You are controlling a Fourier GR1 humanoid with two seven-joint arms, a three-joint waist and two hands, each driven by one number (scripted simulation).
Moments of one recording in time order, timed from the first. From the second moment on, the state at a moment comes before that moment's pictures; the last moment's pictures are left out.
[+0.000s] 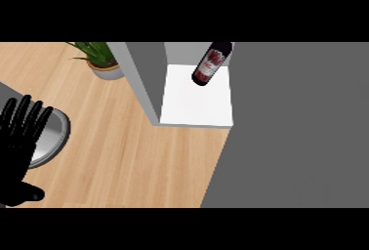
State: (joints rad) left arm 0.03 0.57 -0.05 -1.48 0.85 -0.30 -0.39; right arm 0.14 -0.67 0.68 -2.50 -0.03 -0.12 0.17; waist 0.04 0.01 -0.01
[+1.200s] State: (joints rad) left arm 0.03 0.60 0.03 -1.40 0.87 -0.40 -0.37; right arm -0.89 -0.02 0.62 -1.81 -0.20 -0.38 0.60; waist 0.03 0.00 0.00
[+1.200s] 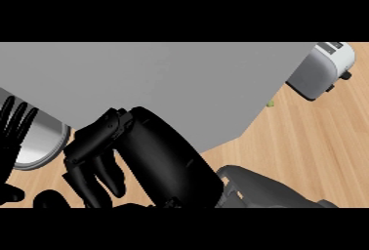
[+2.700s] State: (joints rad) left arm -0.01 0.54 0.10 -1.37 0.82 -0.46 -0.31; right arm -0.95 -0.03 0.37 -1.29 -0.35 -0.05 0.19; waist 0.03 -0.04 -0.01
